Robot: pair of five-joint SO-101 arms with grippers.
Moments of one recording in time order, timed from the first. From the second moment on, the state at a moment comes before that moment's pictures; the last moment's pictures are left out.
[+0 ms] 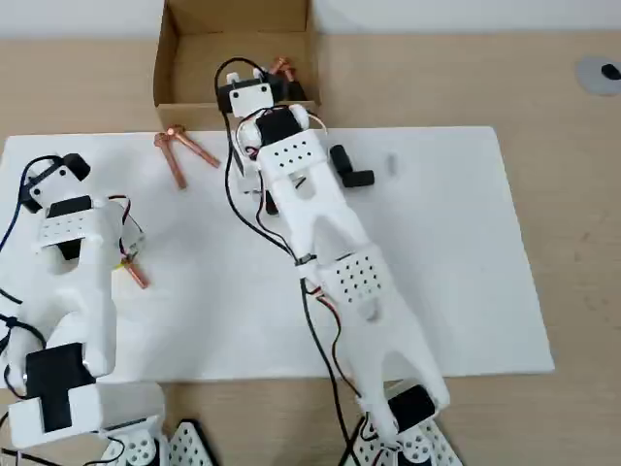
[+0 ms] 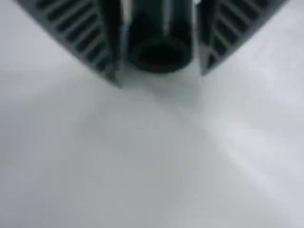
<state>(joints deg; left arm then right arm) -18.1 -5.7 37.6 54.4 15.3 -31.4 66.6 -75.3 97.0 -22.7</state>
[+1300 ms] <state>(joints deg) -17.4 -10.5 23.8 67.7 15.3 -33.8 67.0 -78.4 101.6 -22.6</state>
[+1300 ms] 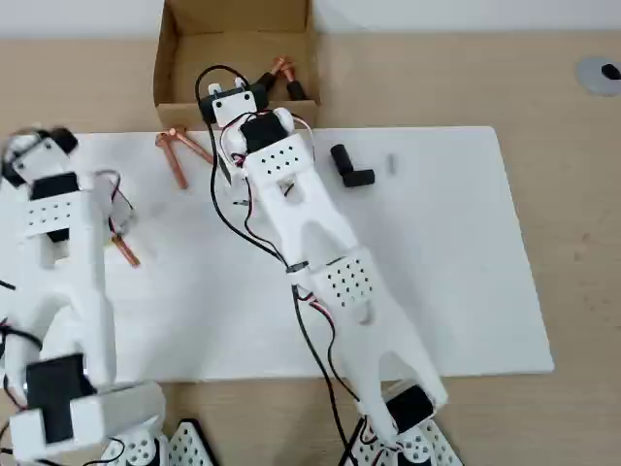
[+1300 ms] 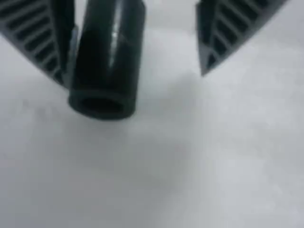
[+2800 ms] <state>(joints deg) -15.6 -27.6 33.4 72.2 10.2 -32.1 55.2 -58.2 101.6 -22.6</state>
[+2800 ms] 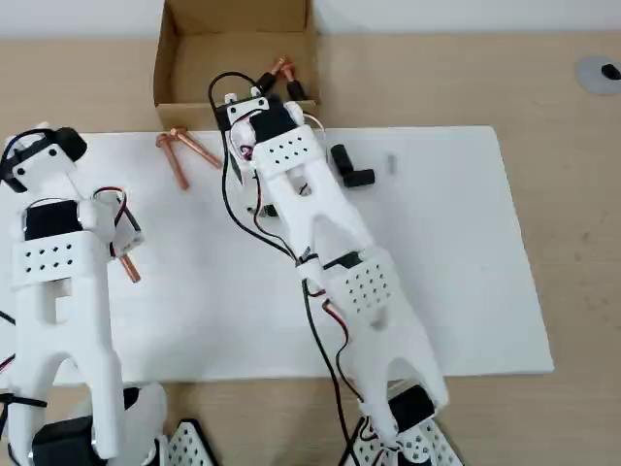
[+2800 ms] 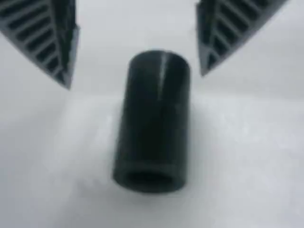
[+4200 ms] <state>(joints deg) -15.6 -27.6 33.4 72.2 10.2 -32.1 55.3 -57.8 97.5 -13.7</state>
